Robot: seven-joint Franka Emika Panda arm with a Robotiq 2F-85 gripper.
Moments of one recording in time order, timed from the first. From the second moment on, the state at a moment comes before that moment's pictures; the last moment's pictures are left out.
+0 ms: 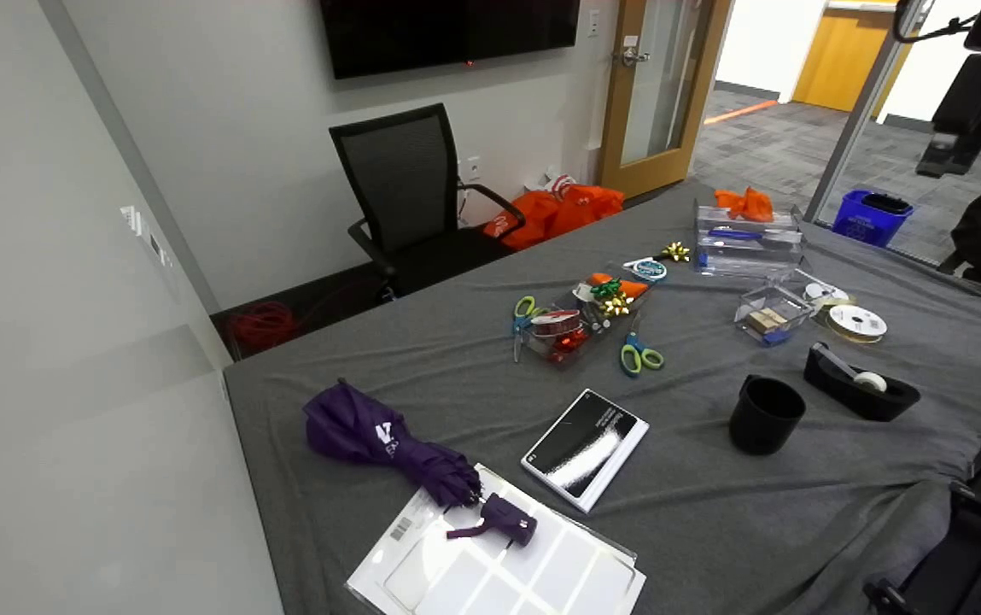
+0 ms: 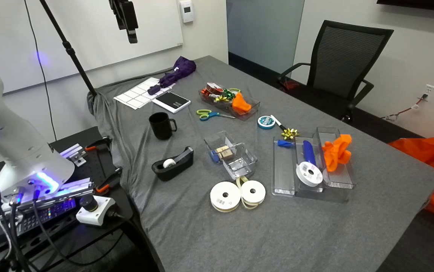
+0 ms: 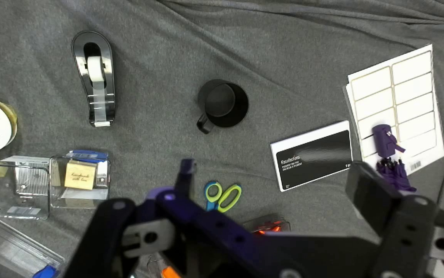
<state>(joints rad) 0.00 -0.43 -0.18 -2.19 0.11 1.69 -0.19</state>
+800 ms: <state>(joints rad) 0.00 -0.43 -0.18 -2.19 0.11 1.69 -0.19</state>
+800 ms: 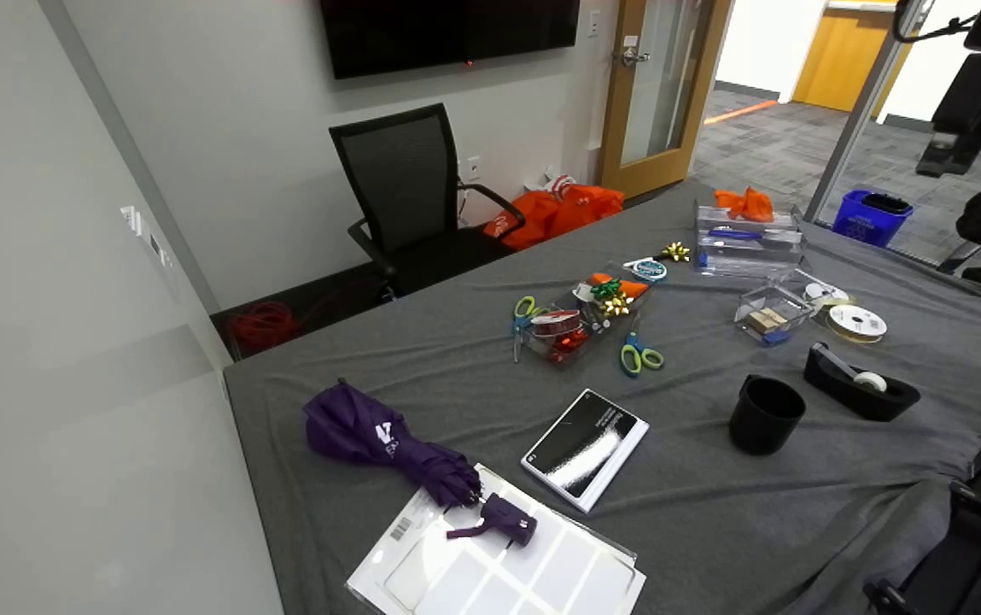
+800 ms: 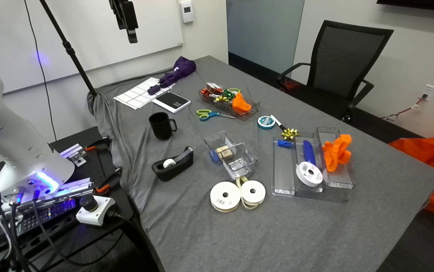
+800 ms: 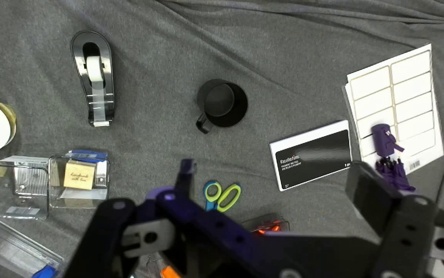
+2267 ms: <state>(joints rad) -0.09 0.16 -0.20 -1.80 0.34 2.19 0.05</state>
